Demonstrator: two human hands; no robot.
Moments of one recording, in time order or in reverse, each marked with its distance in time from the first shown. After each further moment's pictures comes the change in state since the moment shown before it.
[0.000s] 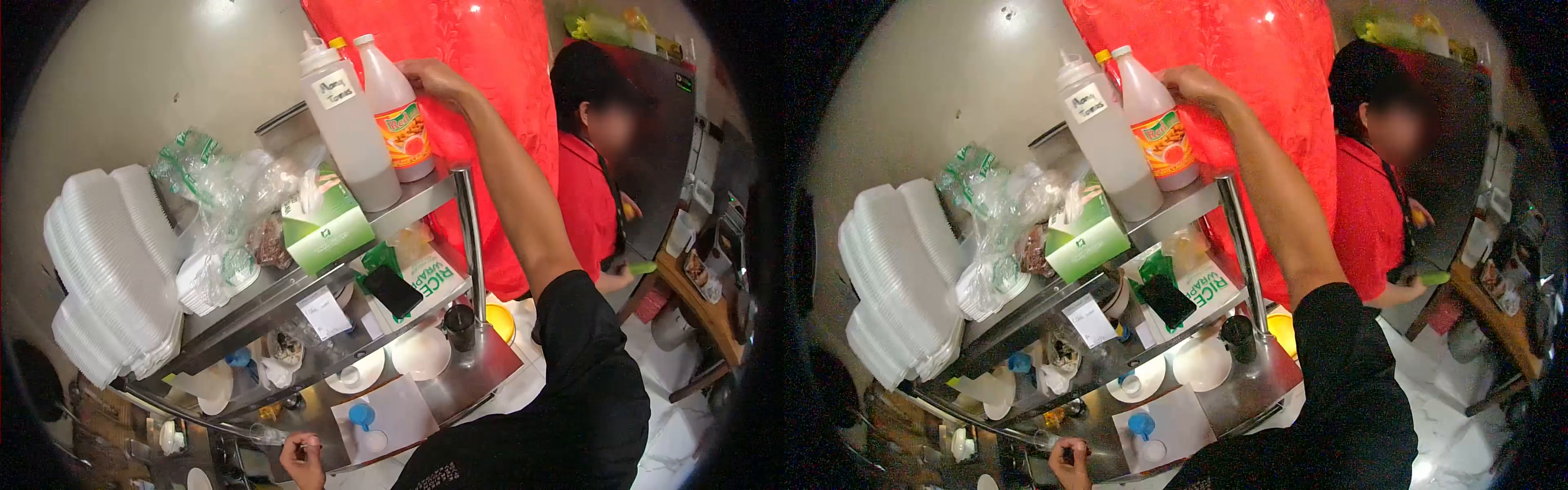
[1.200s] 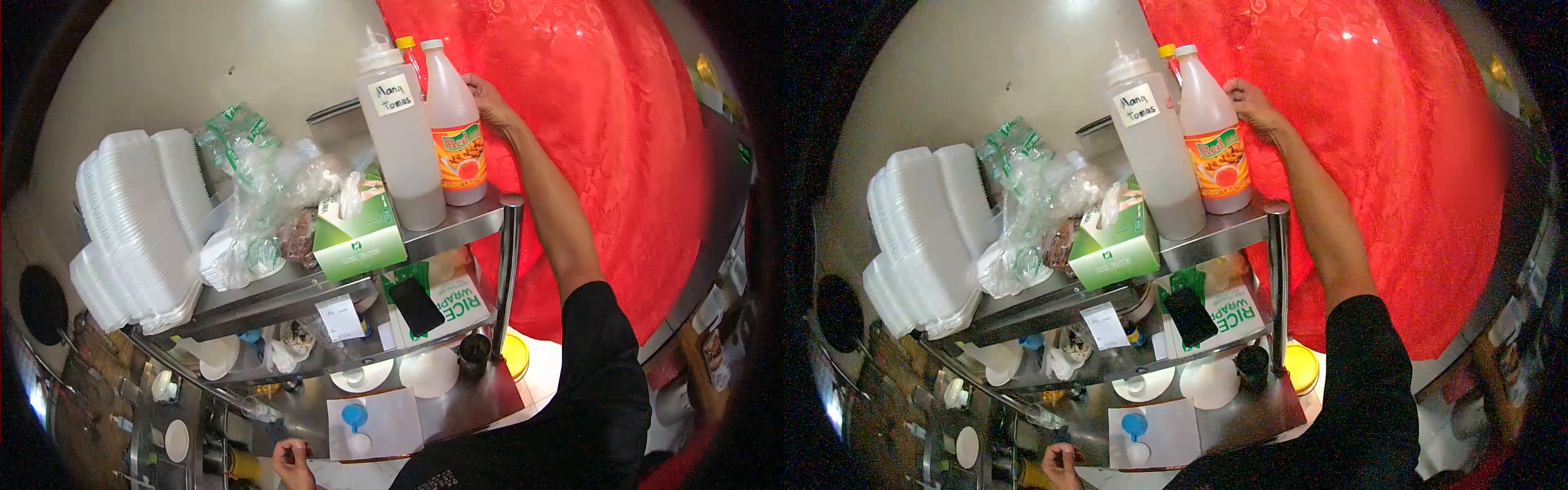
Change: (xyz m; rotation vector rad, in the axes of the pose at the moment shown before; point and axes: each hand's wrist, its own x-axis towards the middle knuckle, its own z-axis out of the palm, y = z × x) left_hand -0.041 0.022 0.036 -0.008 0.366 -0.185; right_hand 0.083 0.099 -0.026 0.159 -0.172 -0.239
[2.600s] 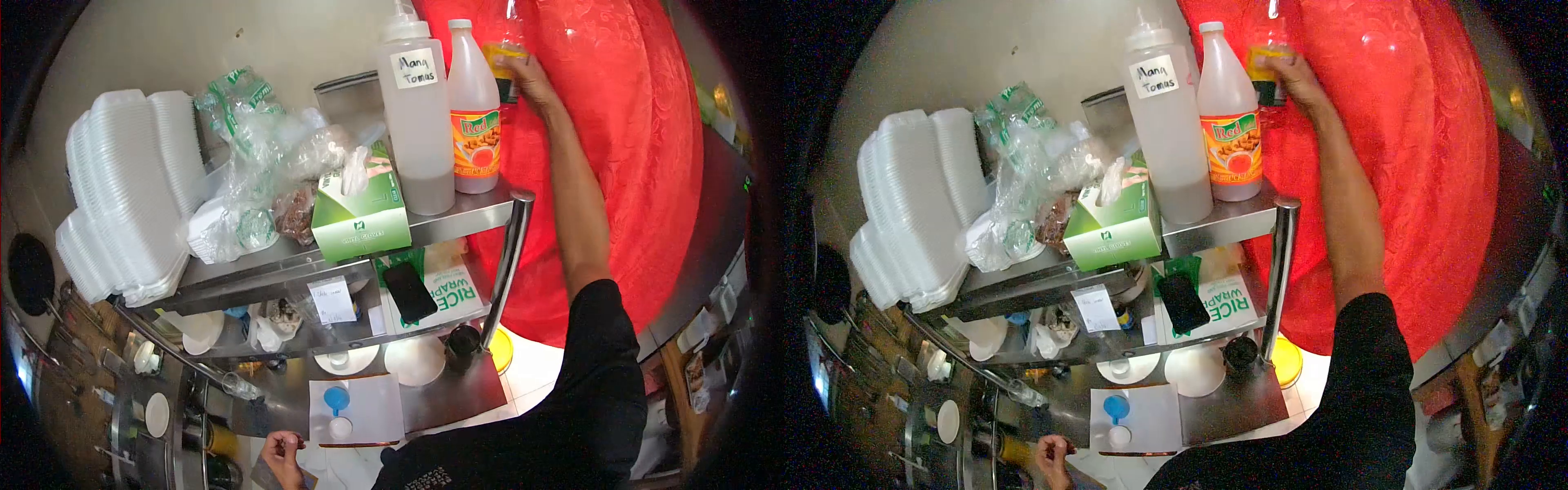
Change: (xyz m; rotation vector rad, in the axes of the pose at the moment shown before) left_hand -0.019 -0.015 -0.005 -0.011 -0.010 -0.120; right_hand -0.011 -0.065 -0.013 -0.102 0.139 -0.061
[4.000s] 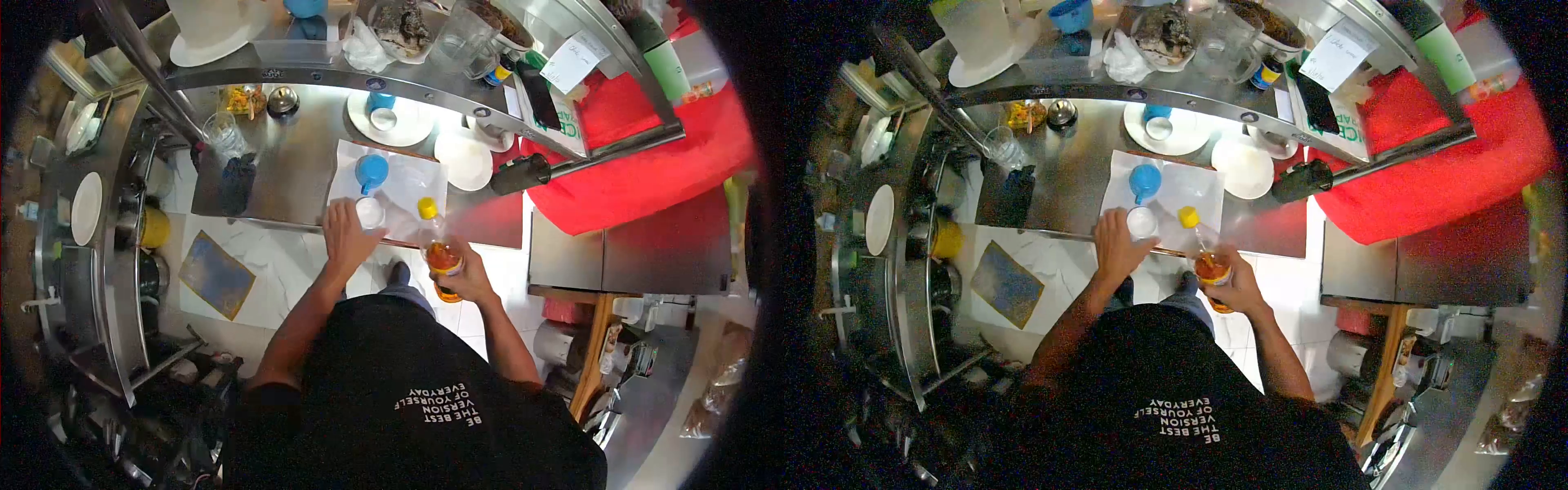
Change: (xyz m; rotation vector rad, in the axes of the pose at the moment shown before) left_hand 0.015 -0.225 -0.025 0.717 -0.373 0.183; right_hand -0.654 -0.034 0.386 -0.351 -0.560 1.053
